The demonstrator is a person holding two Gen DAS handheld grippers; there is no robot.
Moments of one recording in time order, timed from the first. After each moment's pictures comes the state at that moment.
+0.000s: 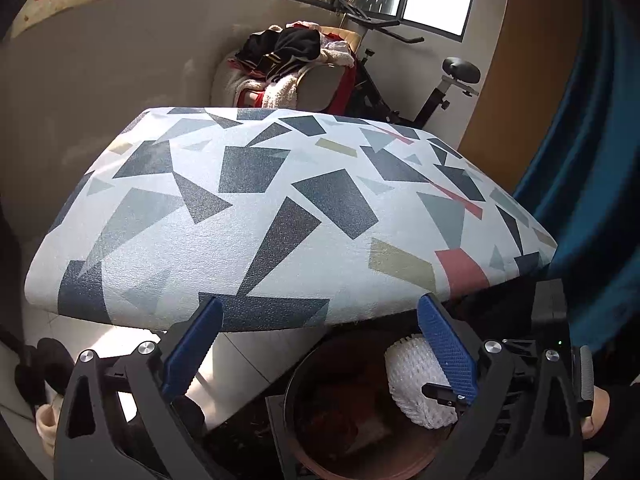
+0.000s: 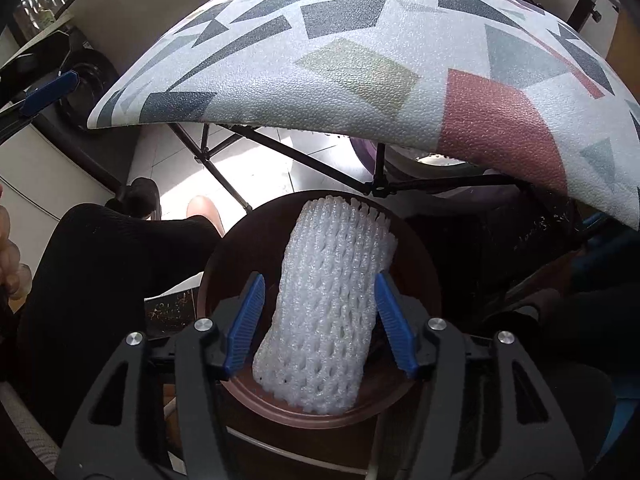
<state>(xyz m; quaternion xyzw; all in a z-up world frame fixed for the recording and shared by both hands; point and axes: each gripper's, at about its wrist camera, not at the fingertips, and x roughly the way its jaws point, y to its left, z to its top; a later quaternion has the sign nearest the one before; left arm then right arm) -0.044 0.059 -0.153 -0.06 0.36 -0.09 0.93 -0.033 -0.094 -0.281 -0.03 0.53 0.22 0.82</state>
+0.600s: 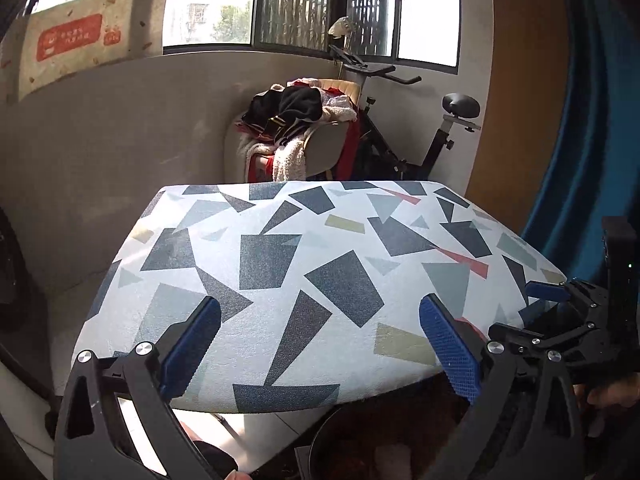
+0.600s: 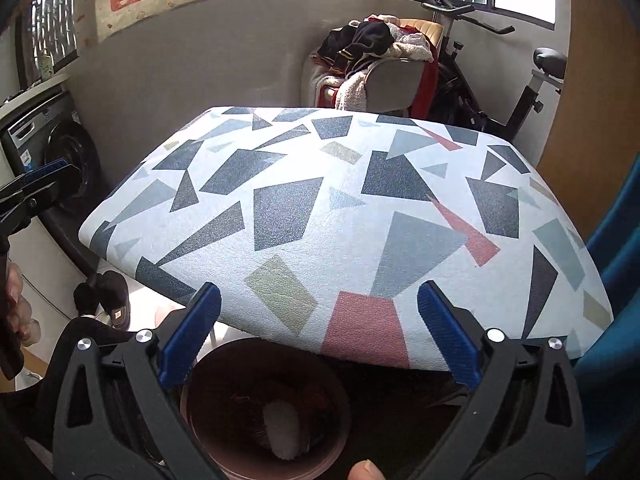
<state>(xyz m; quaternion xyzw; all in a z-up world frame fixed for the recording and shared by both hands) -0.030 0.047 -0.064 0.00 0.27 -0.06 0.96 0.001 -0.141 -0.128 -0.04 0.35 0.16 0.92</state>
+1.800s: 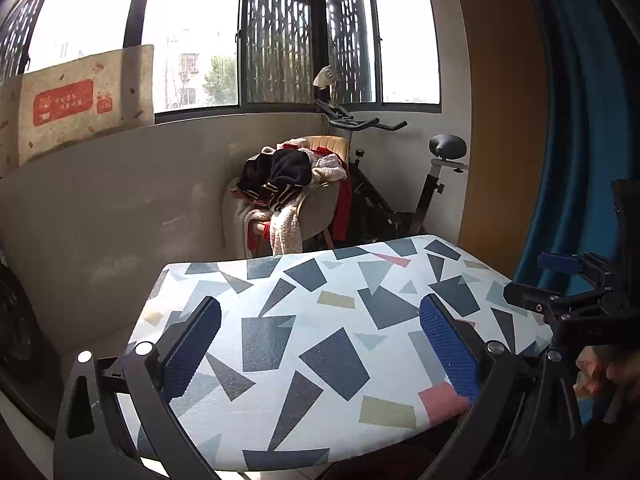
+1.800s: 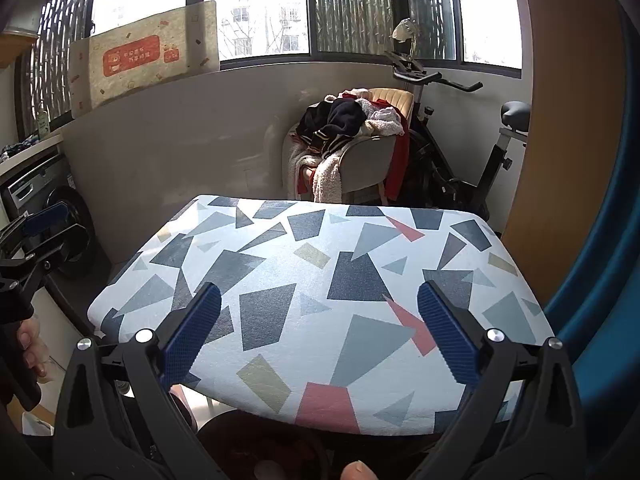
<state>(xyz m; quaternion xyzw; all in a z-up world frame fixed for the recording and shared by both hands) -0.030 0.015 0.023 0.03 0.19 -0.06 0.98 -0.001 -0.173 -0.022 -0.01 0.25 0.13 0.96</state>
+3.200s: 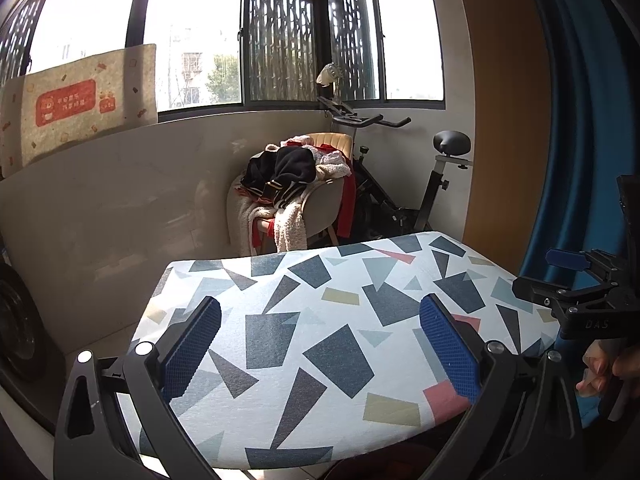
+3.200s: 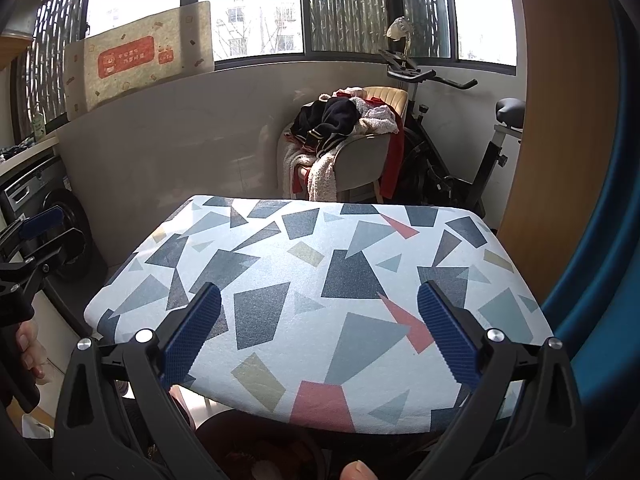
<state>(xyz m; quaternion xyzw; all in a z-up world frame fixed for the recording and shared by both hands) -0.030 0.023 0.016 0.04 0.20 -0.05 0.98 0.000 -0.181 -0.023 -0.01 0.26 0.13 0.96</state>
